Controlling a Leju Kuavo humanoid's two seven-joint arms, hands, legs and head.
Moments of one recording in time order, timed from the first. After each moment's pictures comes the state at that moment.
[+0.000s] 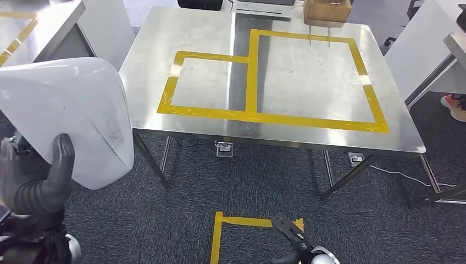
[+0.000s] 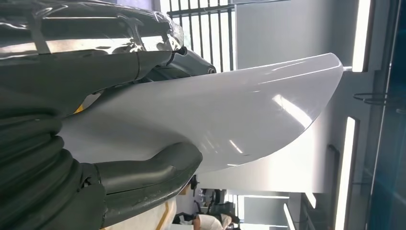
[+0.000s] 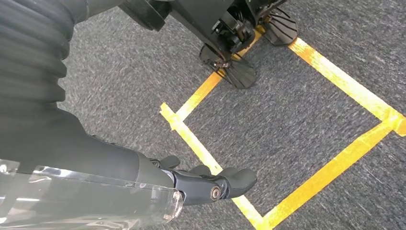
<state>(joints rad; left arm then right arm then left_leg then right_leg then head) -0.07 0.32 -0.42 -2.30 -0.04 0.37 0.13 -0.26 -0.28 0.86 -0.70 -0.21 -0.02 0.36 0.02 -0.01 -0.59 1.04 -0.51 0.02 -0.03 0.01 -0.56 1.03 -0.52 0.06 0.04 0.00</state>
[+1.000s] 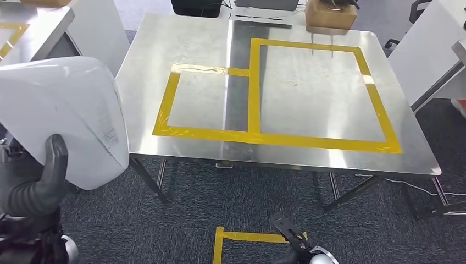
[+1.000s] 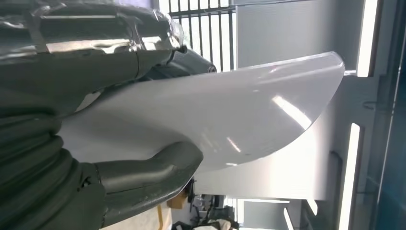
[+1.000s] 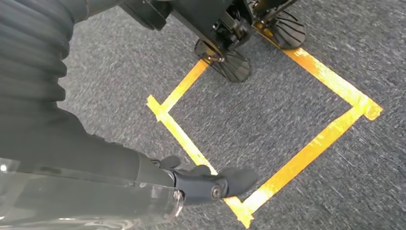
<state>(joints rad) -0.07 0.32 -0.42 -2.30 -0.04 0.37 0.13 -0.25 -0.28 0.86 -0.70 -0.21 -0.02 0.36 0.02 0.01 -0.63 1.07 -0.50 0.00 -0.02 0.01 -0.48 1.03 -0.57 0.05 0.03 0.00</state>
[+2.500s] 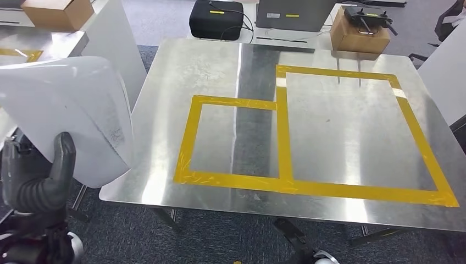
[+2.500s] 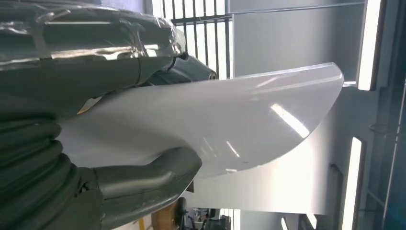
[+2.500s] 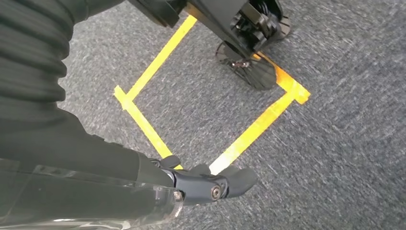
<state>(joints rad) -0.08 0.32 -0.42 -2.29 -0.04 0.37 0.12 -0.25 -0.28 0.86 -0.69 -0.21 -0.02 0.36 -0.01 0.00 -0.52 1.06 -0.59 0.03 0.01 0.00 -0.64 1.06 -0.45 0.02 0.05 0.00</state>
